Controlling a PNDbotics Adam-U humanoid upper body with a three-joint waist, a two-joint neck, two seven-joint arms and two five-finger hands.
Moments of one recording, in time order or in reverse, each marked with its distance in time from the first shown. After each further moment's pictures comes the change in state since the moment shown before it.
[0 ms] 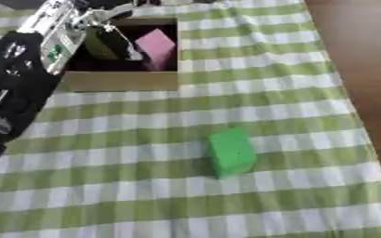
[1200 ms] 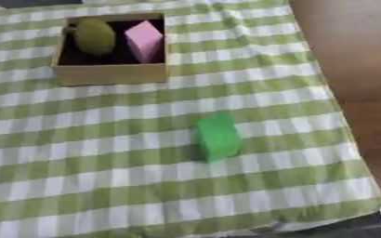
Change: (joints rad) left arm 0.397 0.385 0.082 -0.956 0.732 0.272 0.310; right arm -0.055 -0.214 0.023 0.000 -0.005 -0.175 -0.094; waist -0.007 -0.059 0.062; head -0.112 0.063
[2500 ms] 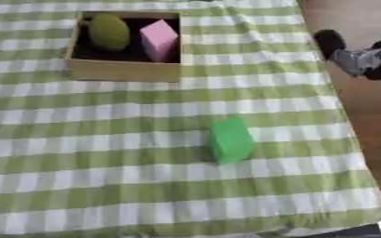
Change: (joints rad) left arm 0.423 0.003 0.194 -0.068 0.269 -0.224 0.423; right arm -0.115 -0.461 0.333 0.036 0.425 -0.338 0.162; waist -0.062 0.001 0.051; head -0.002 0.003
